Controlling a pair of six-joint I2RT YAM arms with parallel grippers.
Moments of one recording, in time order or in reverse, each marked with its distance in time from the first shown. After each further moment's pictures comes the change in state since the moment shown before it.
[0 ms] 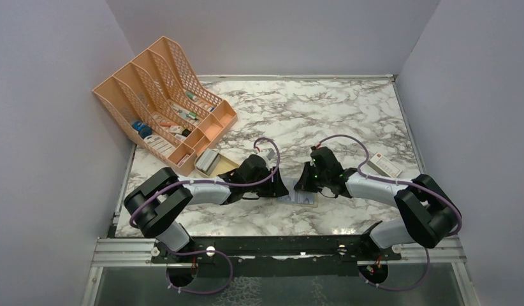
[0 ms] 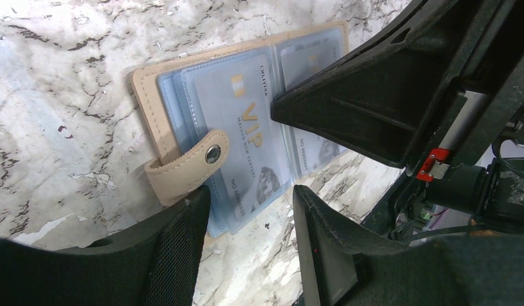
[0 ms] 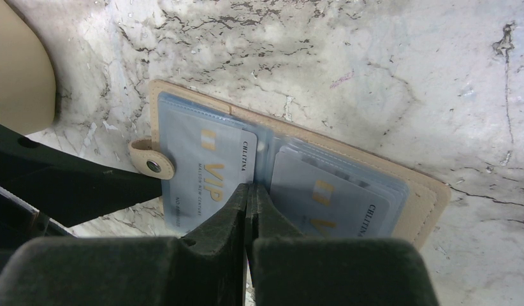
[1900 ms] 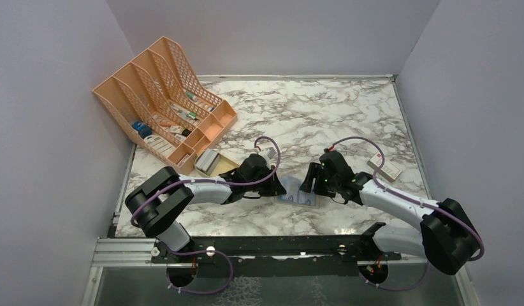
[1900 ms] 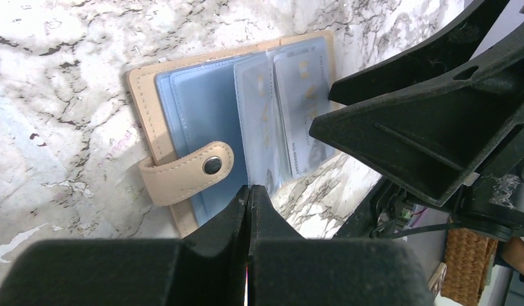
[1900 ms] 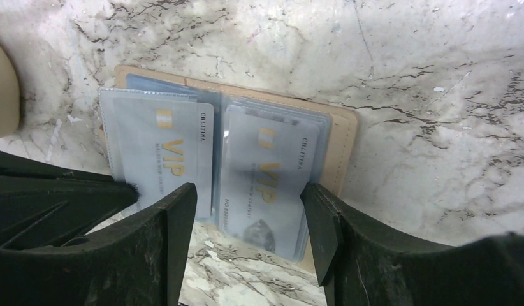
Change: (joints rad) left arm 0.000 0.013 0.010 0.031 0.030 -0.040; right arm -0.007 -0.238 -0.028 -0.244 0.142 0.011
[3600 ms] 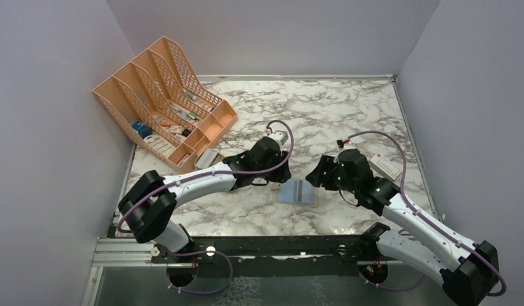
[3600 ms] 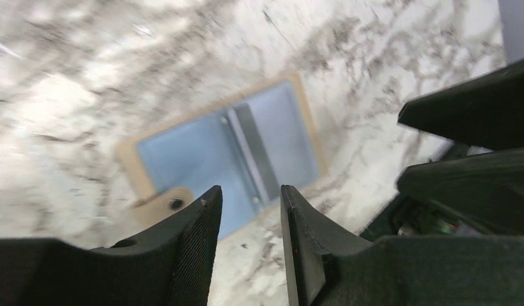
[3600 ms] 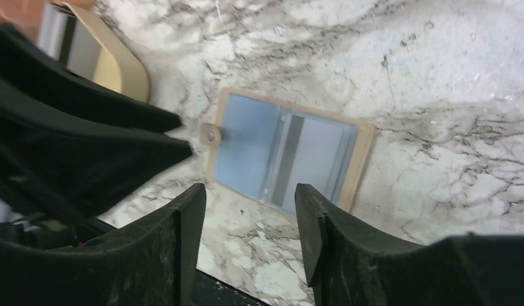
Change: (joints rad) left arm -0.045 -0.045 0.286 -0.381 -0.176 0.230; right arm -0.002 -0.349 0.067 -0.127 0.015 -0.056
